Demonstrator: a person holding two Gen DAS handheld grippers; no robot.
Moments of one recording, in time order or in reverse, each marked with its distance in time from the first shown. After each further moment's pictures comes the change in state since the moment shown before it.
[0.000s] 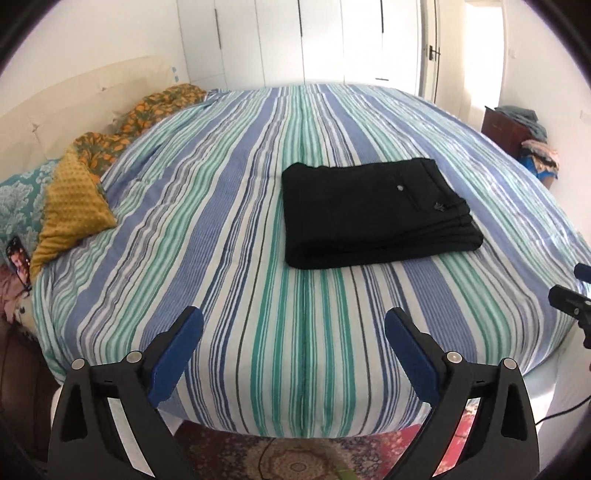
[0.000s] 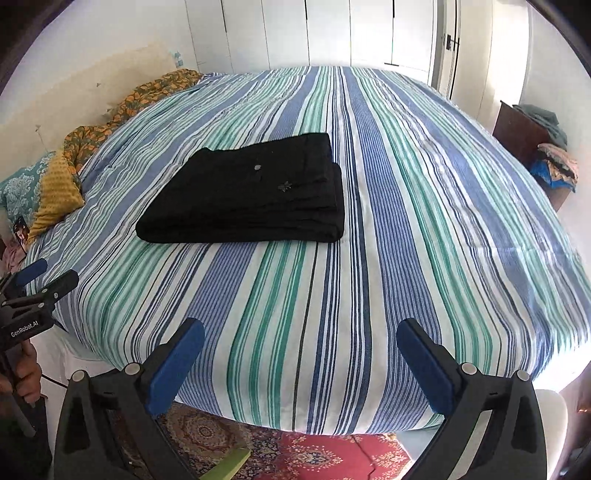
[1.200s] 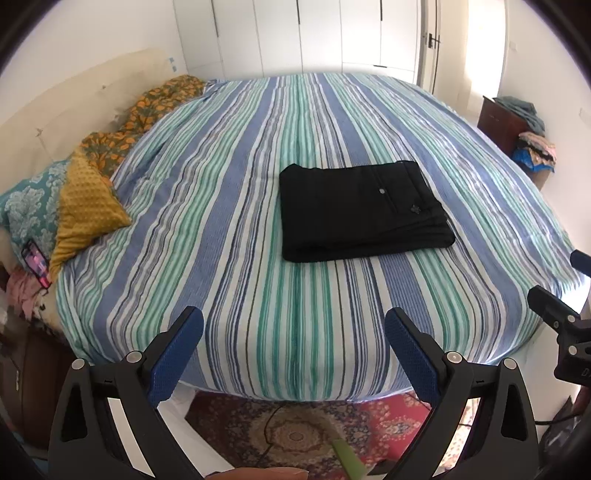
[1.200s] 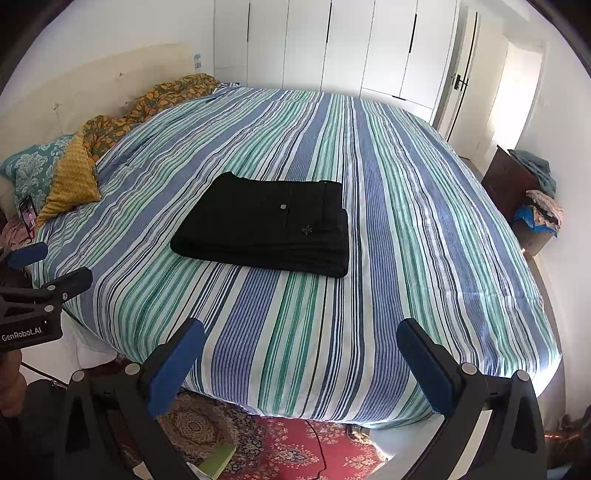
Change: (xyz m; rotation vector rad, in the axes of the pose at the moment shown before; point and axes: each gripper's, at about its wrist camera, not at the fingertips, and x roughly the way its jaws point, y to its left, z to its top) left arm -0.060 -0.005 0.024 0.008 0.098 0.002; right arm -0.084 0.055 0.029 -0.107 -0.042 -0.077
